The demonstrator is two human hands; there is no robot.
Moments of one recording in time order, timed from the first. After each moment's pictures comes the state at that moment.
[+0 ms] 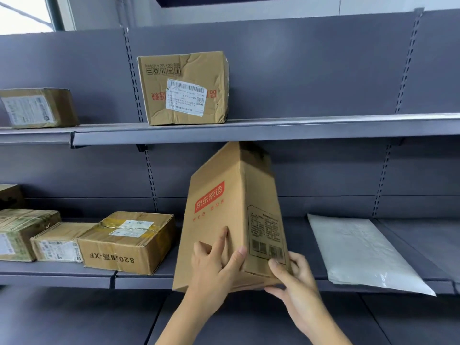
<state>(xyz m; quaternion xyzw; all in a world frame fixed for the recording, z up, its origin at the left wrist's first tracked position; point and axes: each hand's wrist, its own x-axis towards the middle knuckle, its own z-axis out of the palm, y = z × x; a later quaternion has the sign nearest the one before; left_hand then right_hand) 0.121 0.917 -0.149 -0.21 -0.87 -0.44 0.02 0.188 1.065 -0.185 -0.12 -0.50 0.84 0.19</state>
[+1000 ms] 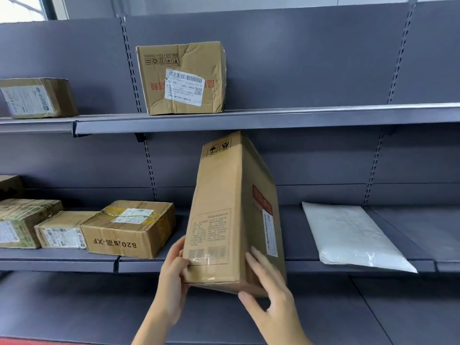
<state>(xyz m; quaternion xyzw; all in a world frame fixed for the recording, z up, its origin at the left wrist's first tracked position) 0.131 0.860 -0.180 -0.12 -0.57 -0.80 -0.09 0.226 1.014 -0.215 0.05 -0.84 0.41 0.35</state>
